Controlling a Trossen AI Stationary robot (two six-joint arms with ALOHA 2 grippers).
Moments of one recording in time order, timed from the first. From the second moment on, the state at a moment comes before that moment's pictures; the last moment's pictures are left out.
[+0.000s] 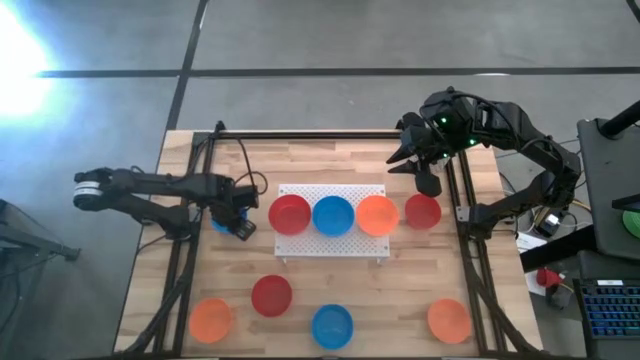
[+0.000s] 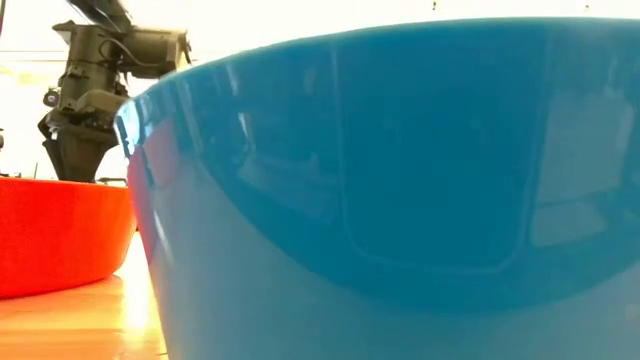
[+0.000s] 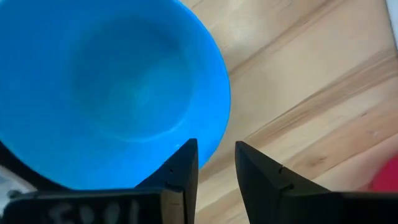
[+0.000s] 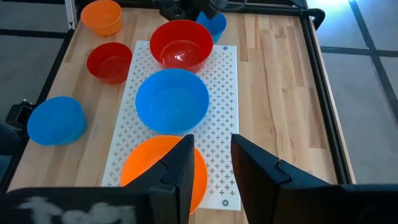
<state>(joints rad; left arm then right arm) 0.15 1.15 0.70 -1.03 0.13 -0.79 -0.26 1.34 1.81 -1.25 -0.24 -0.21</state>
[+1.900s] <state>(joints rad) 0.13 1.44 1.69 -1.51 -0.20 -0.34 -0.26 1.34 1.81 -1.24 -0.24 -0.22</state>
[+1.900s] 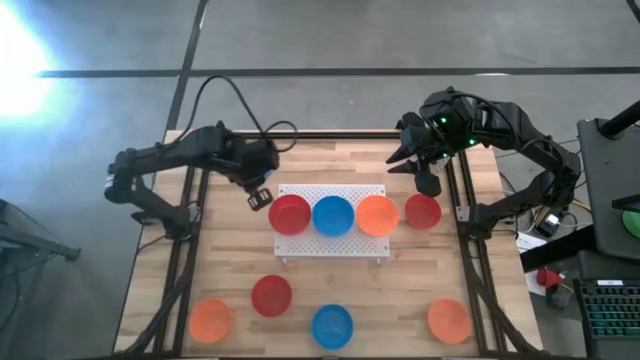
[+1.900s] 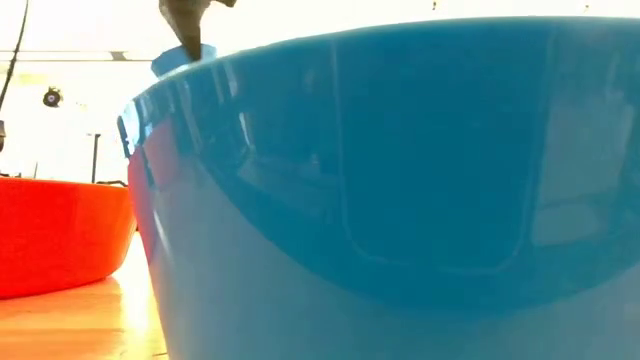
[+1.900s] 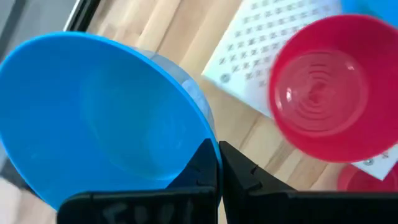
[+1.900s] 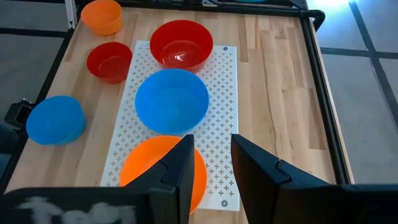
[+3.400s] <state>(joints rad) -0.13 1.95 2.21 -1.35 -0.01 0.26 -0.26 1.34 1.81 -1.25 -0.24 -0.21</state>
